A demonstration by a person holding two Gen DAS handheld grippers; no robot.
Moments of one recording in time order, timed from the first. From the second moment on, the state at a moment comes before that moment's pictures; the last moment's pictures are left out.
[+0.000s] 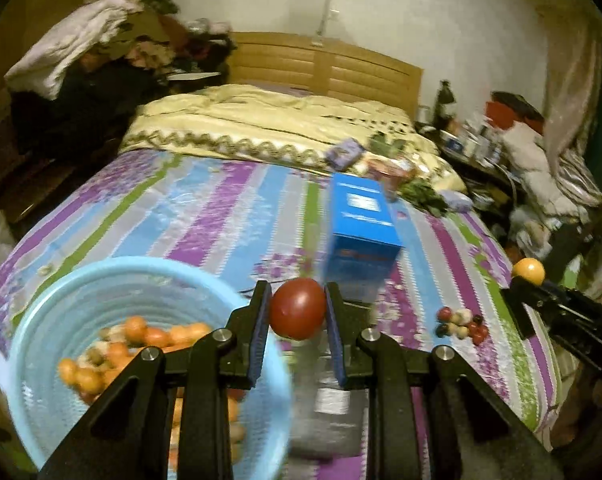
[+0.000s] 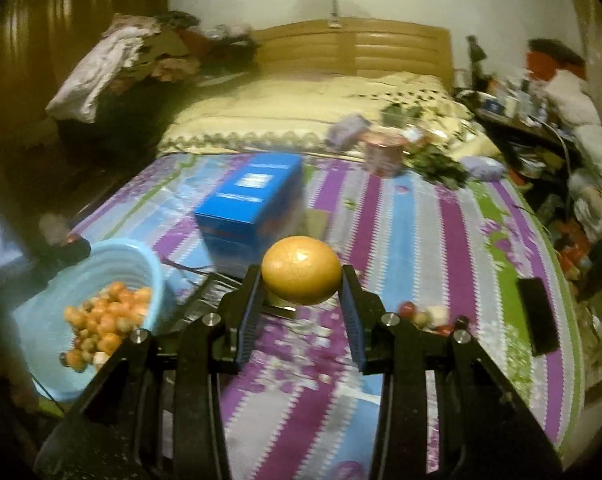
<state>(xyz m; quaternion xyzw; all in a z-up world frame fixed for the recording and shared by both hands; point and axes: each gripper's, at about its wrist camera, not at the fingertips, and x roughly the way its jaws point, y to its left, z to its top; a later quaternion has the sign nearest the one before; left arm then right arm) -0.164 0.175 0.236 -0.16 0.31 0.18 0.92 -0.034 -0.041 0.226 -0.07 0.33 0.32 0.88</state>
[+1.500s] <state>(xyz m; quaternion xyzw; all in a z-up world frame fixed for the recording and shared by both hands) -0.296 0.361 0.162 -0.25 0.35 0.30 0.85 -0.121 0.176 0.183 -0.15 0.42 0.45 0.77</state>
